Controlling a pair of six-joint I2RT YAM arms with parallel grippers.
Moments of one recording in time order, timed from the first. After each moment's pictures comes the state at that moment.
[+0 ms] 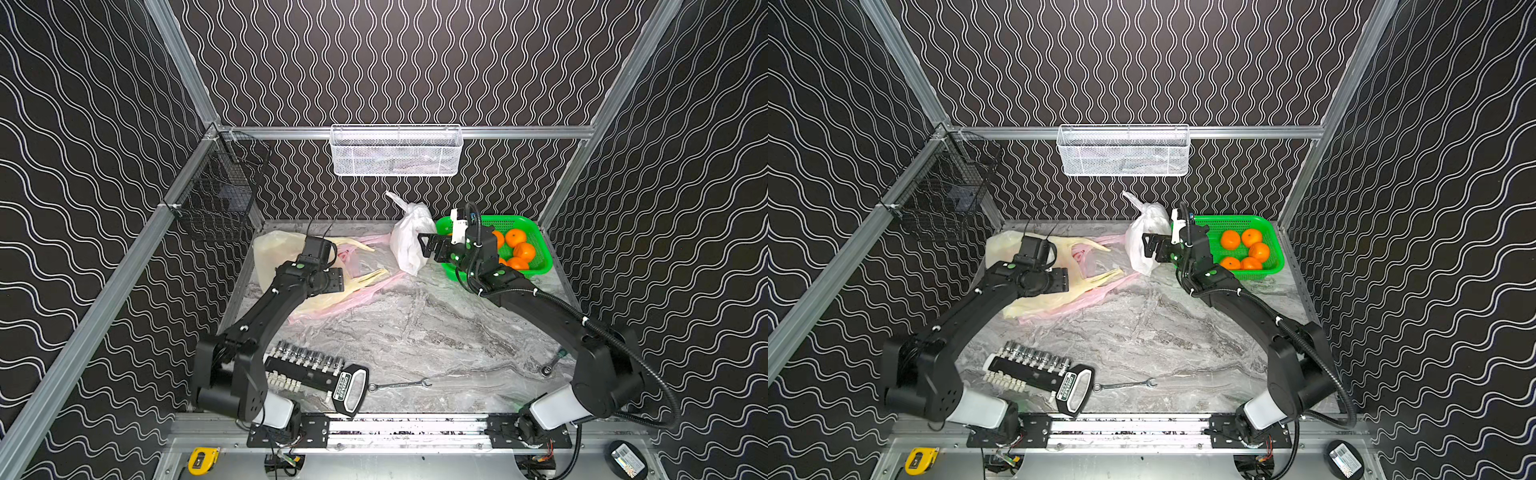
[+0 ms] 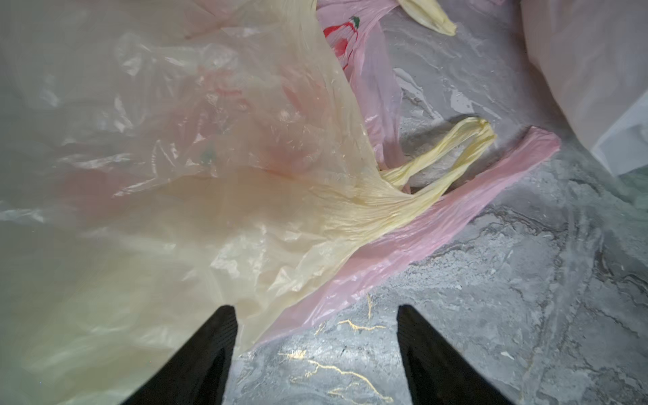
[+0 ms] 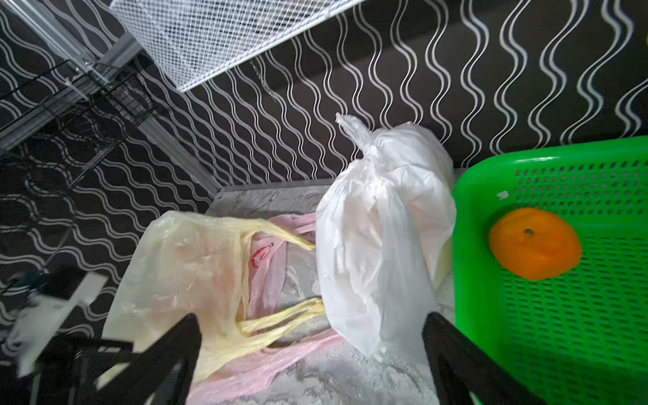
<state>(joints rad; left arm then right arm) -0.22 1.53 1.17 -0.68 -0.09 -0.31 0.48 1.52 1.15 0.05 -0.07 0.45</state>
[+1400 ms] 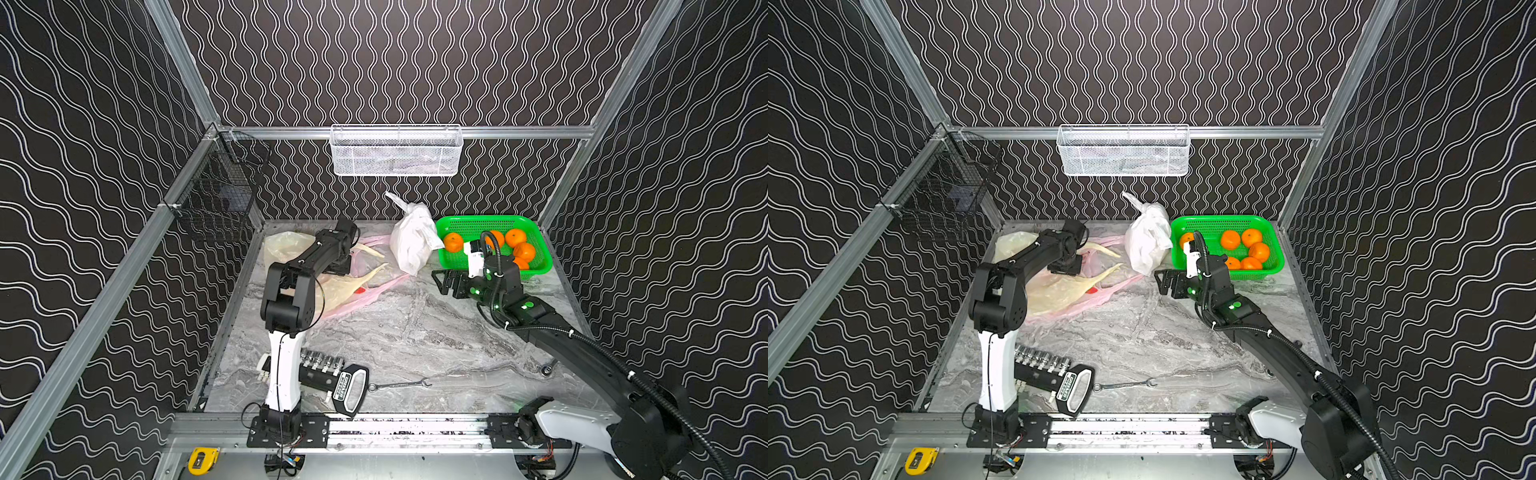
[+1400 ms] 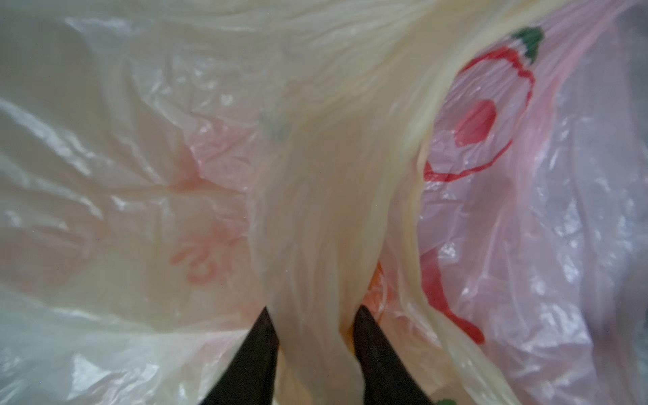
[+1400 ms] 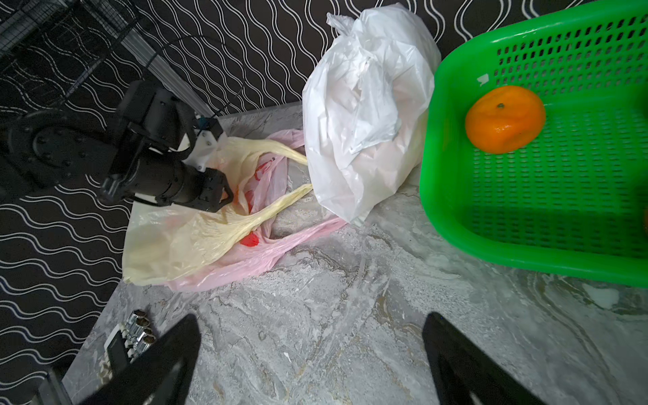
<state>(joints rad) -0.26 2.14 1.70 -0.87 -0.38 -0.20 0.48 1.19 0.87 -0.13 -0.09 0.45</state>
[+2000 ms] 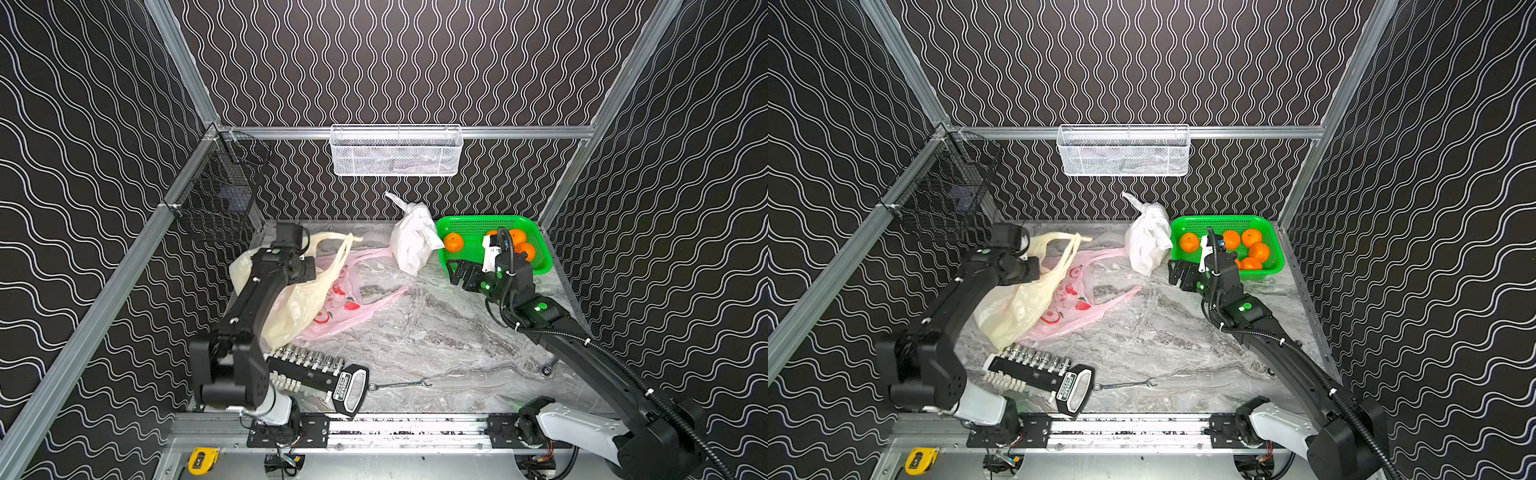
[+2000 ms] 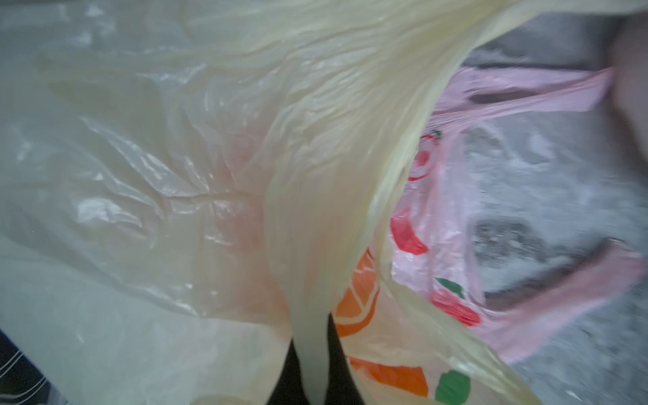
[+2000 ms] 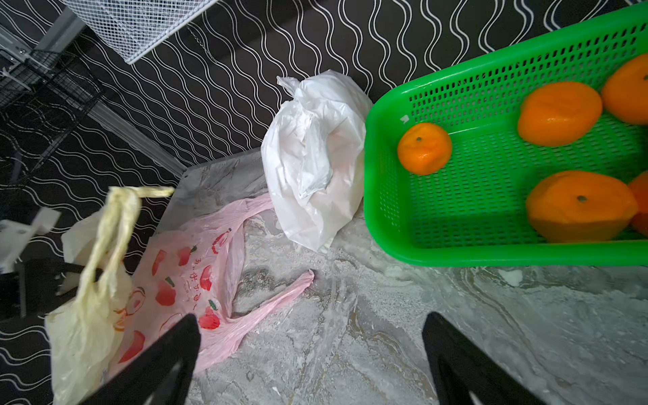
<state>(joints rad) -0.04 1.46 1.28 -0.79 -0.04 -0.15 0.46 1.13 0.93 -0.22 0.07 0.53</state>
